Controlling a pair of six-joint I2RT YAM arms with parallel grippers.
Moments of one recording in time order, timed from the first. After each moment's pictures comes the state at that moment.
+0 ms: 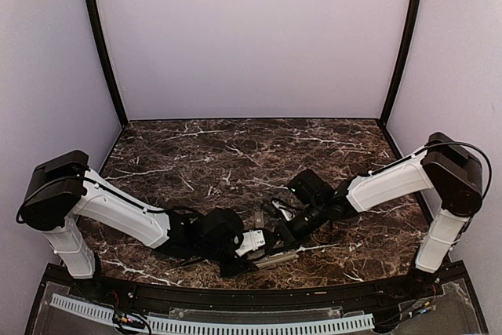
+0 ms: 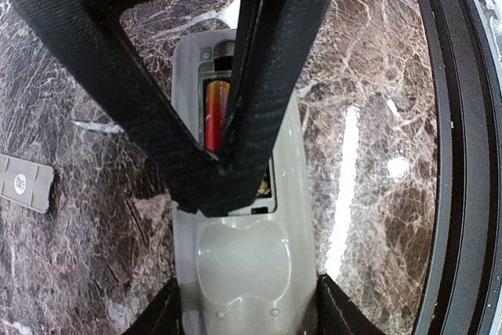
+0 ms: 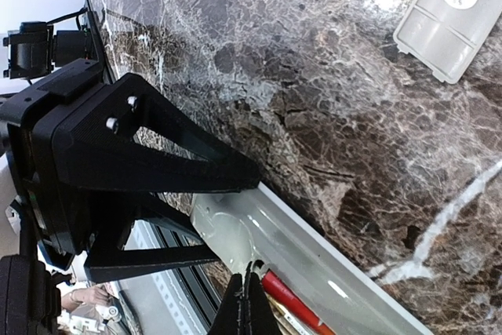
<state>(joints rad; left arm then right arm) -1.24 1.75 0.79 0.08 0.06 0.11 0.93 1.75 0.83 -0.09 -0.69 0.54</state>
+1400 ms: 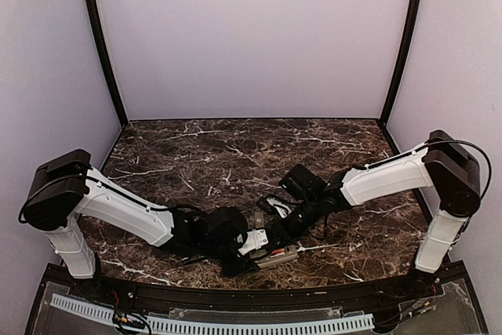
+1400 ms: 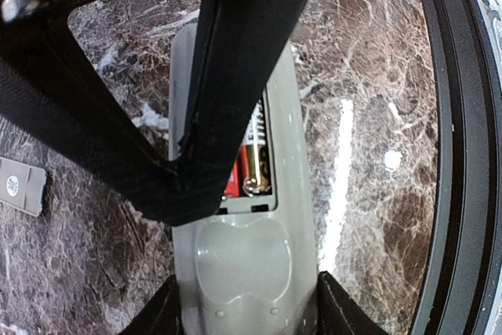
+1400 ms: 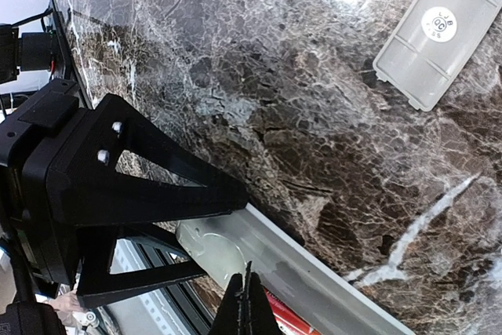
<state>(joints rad) -1.24 1.77 0.83 0.03 0.06 0.10 0.97 1.76 0.95 -0.28 -0.58 0.48</state>
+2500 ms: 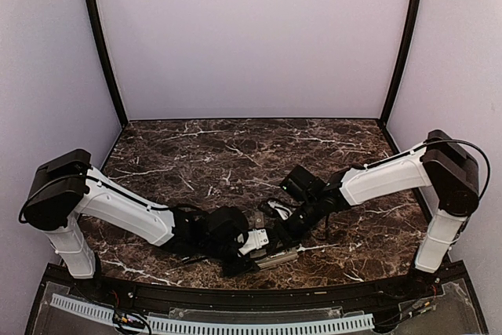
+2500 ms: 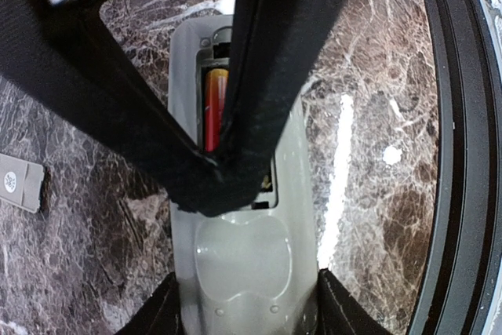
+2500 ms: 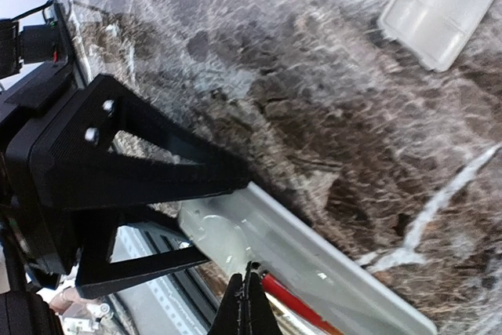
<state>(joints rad) -1.24 1.77 0.84 0.01 0.06 0.09 0.96 1.77 0.95 -0.31 -0.62 0.49</state>
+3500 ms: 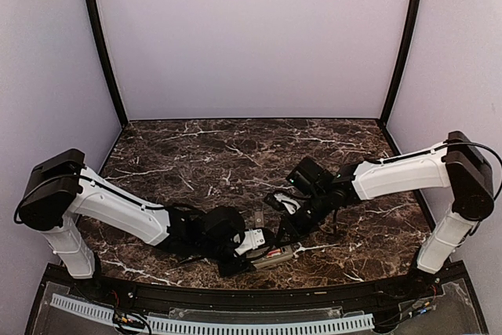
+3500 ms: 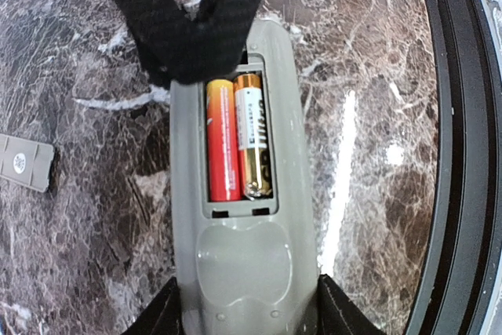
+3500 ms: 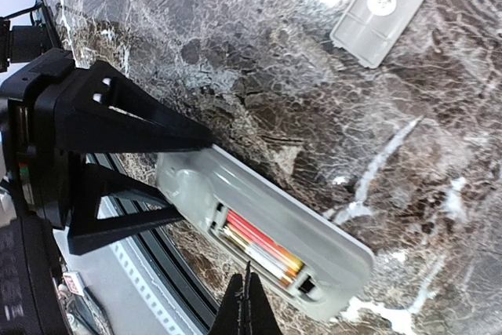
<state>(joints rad) -1.23 1.74 0.83 -0.02 0.04 0.09 0.95 1.67 0.96 -0.43 -0.53 0.42</state>
